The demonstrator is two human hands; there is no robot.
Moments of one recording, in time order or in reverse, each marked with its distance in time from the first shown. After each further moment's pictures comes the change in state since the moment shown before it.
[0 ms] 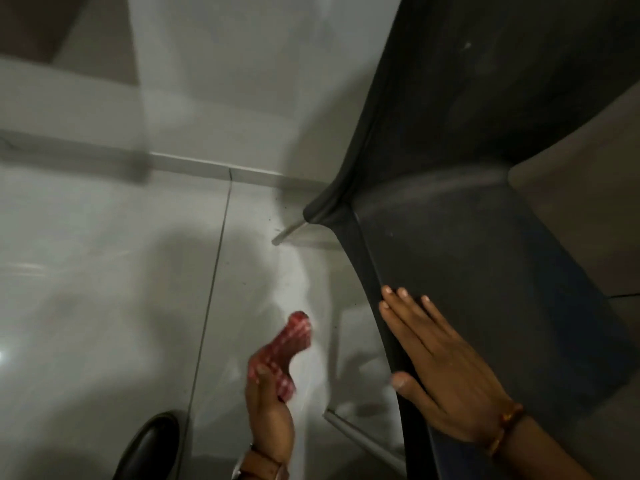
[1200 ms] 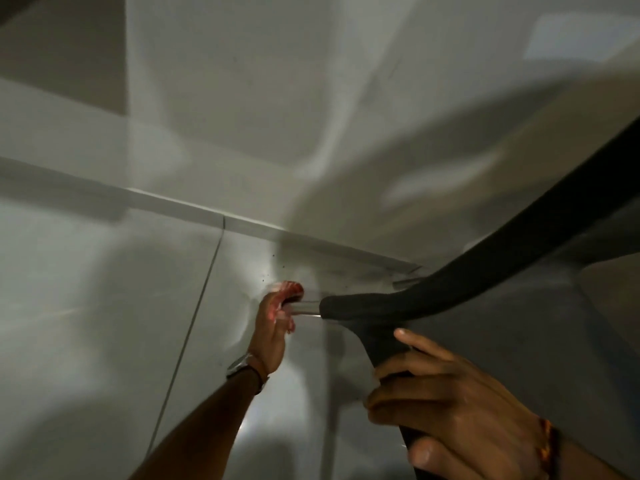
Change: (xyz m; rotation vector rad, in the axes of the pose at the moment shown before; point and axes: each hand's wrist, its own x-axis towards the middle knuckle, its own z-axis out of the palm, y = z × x) left_hand 0.325 -0.115 0.011 0.189 -0.111 0.094; right_hand 0.162 0.073 -0.026 -0.102 -0.035 -0.421
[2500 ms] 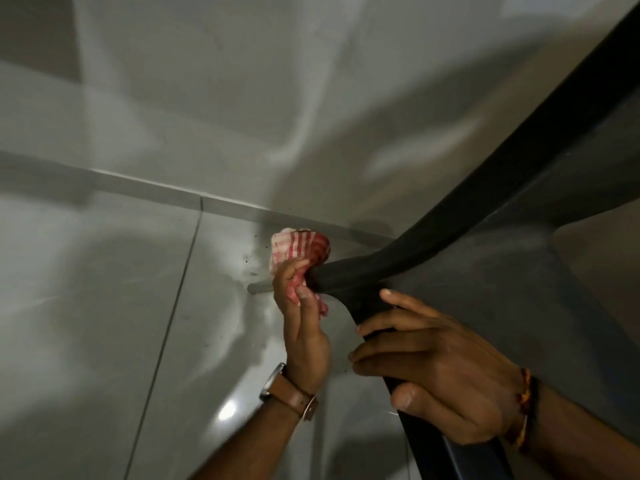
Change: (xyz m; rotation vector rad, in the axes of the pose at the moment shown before) left_hand -0.085 0.107 0.082 -0.230 0.199 0.198; right_hand 0.002 -0.012 -0.006 0.073 -0.050 0.109
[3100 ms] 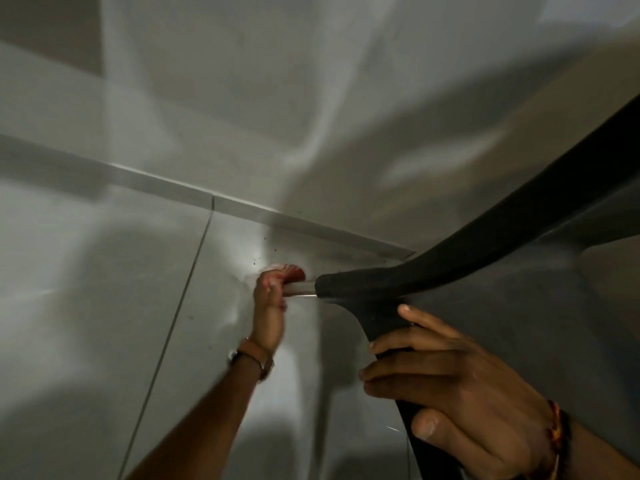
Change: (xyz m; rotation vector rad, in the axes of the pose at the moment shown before) left_hand 0.068 -0.055 -0.052 0.114 -0.006 -0.259; right_hand -0.001 0.002 0.000 0.019 0.056 -0.028
